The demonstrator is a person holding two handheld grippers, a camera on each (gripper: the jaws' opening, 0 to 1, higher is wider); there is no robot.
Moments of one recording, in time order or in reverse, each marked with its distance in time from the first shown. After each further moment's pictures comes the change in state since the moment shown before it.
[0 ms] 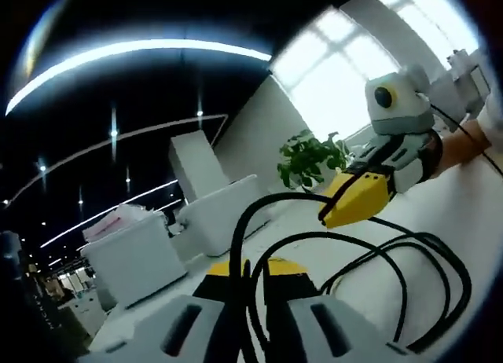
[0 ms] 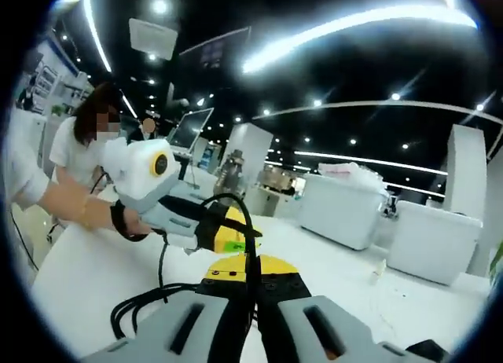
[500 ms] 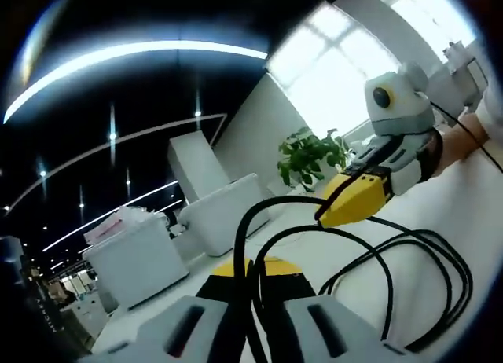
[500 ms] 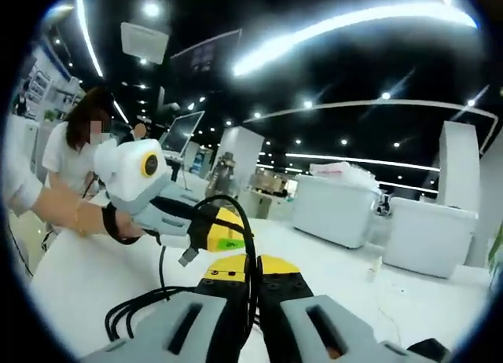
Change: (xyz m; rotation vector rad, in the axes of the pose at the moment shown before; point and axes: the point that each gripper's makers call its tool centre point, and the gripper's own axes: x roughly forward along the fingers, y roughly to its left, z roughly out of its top) left arm -0.002 0.003 0.001 -0.033 -0.002 0.003; right arm 0.000 -0.005 -0.001 0.053 -0.032 -0.068
